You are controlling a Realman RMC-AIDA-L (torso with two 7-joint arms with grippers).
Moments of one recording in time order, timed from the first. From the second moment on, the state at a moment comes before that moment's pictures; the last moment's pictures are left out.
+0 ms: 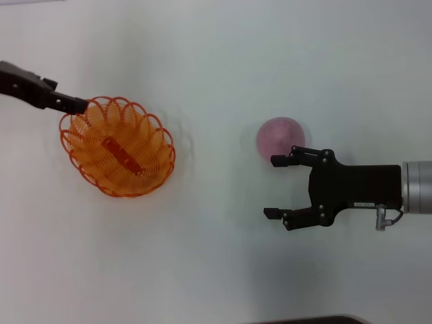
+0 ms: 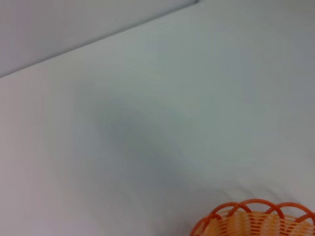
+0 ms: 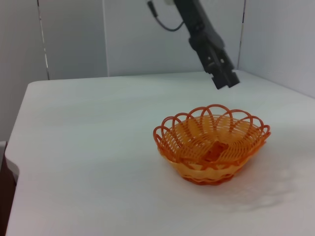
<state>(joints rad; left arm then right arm) -0.74 -2.02 0.76 0.94 2.59 1.50 -2.07 0.38 2.09 -0.83 -0.48 -1.98 -1.50 0.82</state>
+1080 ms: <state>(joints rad) -0.87 -2.08 0.98 0.75 2.82 1.27 -2.09 0.39 2.09 -0.83 -0.48 -1.98 -1.51 0.83</state>
